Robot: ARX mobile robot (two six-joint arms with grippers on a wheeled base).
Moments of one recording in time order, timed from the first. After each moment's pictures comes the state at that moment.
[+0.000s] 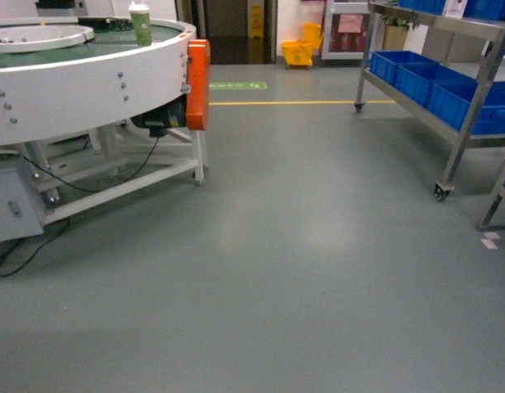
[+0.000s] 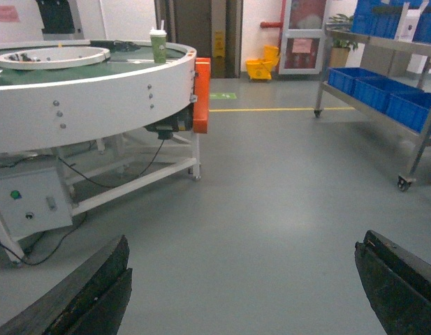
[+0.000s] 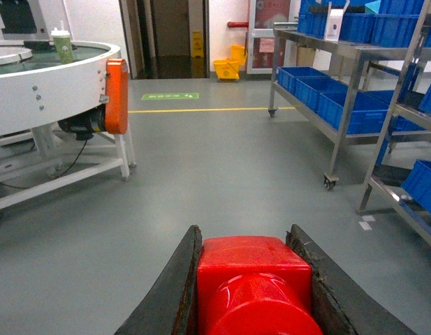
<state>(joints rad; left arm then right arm) 0.00 0.01 0.02 0.00 0.00 0.00 0.00 0.00 0.01 0.00 0.00 0.01</state>
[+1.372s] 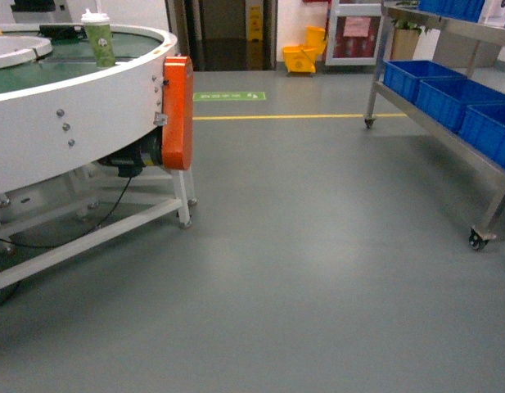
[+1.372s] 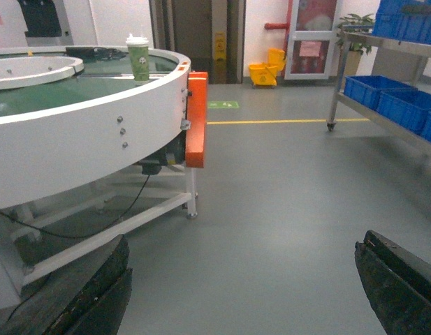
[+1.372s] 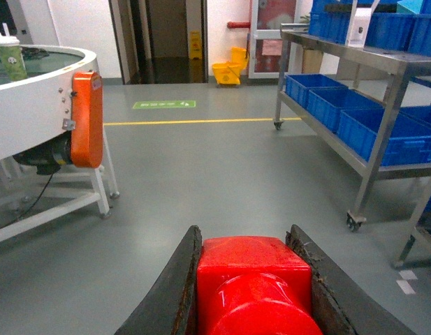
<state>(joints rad) 0.00 0.01 0.02 0.00 0.00 0.00 0.00 0.00 0.01 -0.01 0.00 0.01</state>
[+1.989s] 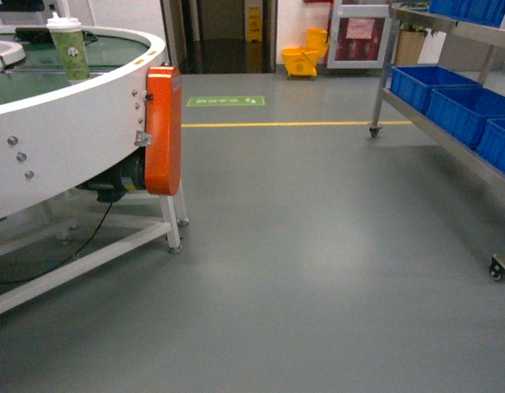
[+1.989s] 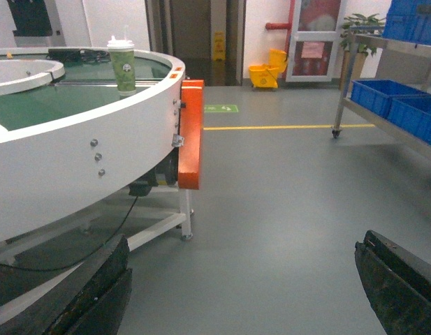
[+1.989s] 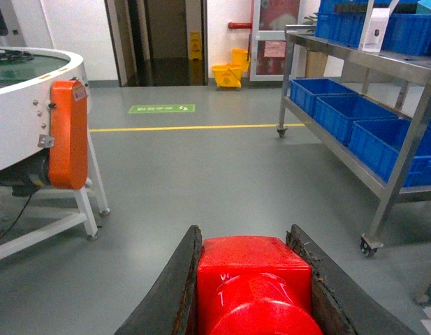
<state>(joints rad) 0.00 0.01 0.02 0.00 0.00 0.00 0.00 0.00 0.01 0.00 0.00 0.01</state>
